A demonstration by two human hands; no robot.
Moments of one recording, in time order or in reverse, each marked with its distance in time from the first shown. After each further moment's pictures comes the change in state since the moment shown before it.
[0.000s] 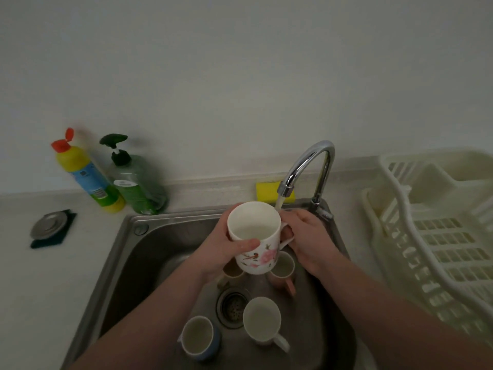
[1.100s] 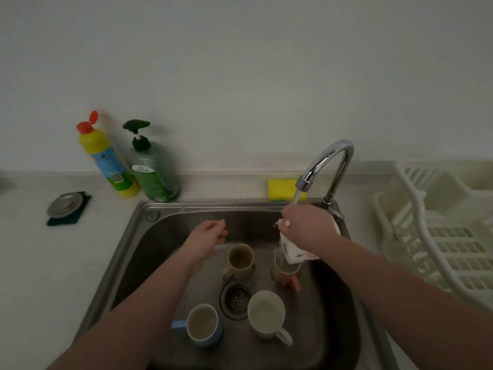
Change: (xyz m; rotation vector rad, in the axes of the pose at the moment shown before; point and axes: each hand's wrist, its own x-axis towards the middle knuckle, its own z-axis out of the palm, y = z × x) left_hand -0.015 -0.020 -0.050 0.140 0.425 -0.340; right_hand 0.003 -0.023 0.017 -1.659 -0.177 -0.453
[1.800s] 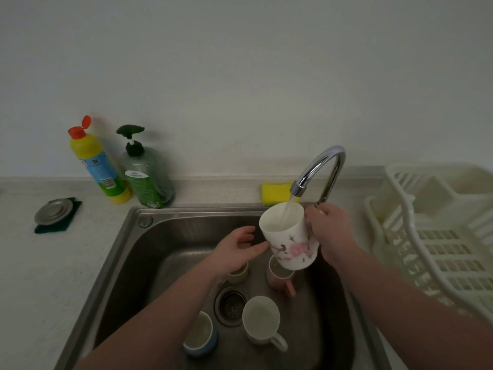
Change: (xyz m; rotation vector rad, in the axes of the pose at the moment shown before) left_hand -0.014 0.007 0.053 0.198 -0.253 0.153; right_hand -0.011 0.027 0.005 1.069 0.419 0.622
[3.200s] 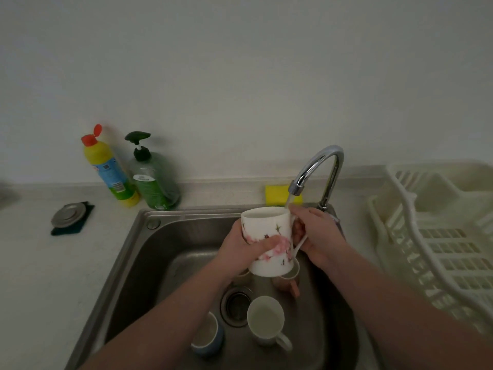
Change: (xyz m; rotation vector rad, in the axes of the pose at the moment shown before) left_hand -0.026 0.025 0.011 -0.192 0.017 0.275; right_hand -0.016 -0.004 0.011 0.569 -0.322 0.258
